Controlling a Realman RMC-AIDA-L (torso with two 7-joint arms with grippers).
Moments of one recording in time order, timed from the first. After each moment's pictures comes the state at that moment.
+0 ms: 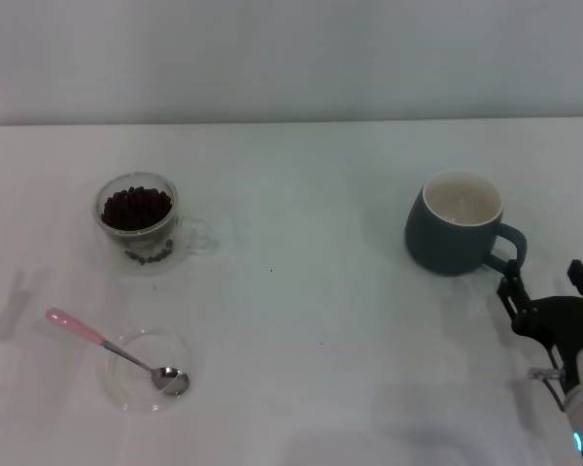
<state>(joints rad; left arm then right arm) -0.29 -2.08 0.28 -0.03 -1.92 -1.43 2.69 0.28 2.02 0.03 0.75 -1.15 -1.30 -0.44</state>
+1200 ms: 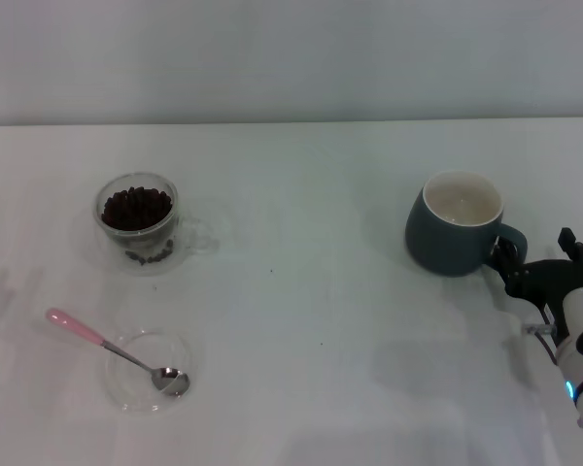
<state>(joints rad) -0.28 -2.08 0.27 0.01 -1.94 -1.47 2.69 0.33 2.02 0.20 0.65 -1.24 -1.13 -0.43</state>
